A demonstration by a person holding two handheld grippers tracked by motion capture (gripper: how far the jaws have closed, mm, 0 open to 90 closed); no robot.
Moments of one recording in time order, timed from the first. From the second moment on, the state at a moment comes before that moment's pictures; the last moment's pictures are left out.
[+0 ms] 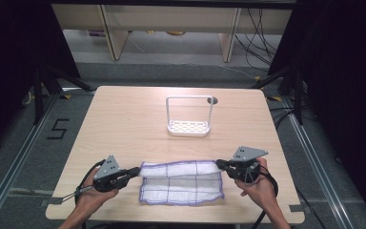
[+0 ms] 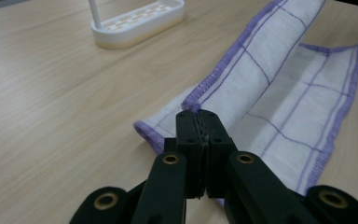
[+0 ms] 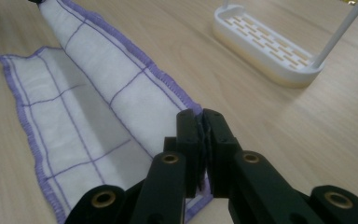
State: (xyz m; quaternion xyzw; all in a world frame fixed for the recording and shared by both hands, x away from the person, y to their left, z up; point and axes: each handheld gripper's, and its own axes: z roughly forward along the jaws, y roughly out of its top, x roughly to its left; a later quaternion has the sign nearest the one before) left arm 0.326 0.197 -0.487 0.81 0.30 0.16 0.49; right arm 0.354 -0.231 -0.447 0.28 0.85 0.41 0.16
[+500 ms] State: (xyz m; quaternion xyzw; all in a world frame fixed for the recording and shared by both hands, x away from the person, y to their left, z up) left arm 0.302 0.193 -0.507 0.84 0.28 0.13 0.45; right arm 0.321 -0.234 -0.473 0.28 0.86 0.40 0.12
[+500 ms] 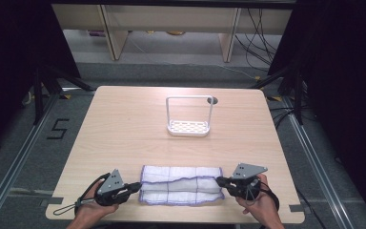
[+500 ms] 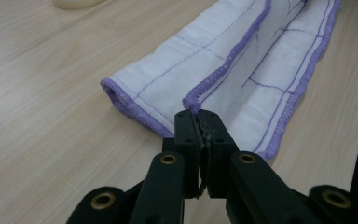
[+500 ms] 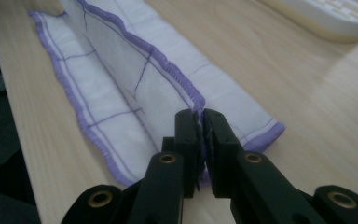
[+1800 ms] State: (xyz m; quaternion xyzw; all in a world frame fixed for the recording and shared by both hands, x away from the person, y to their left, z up) left arm 0.374 0.171 -0.514 0.84 0.34 0.14 0.40; right arm 0.306 -0.217 -0.492 0.37 0.87 0.29 0.15
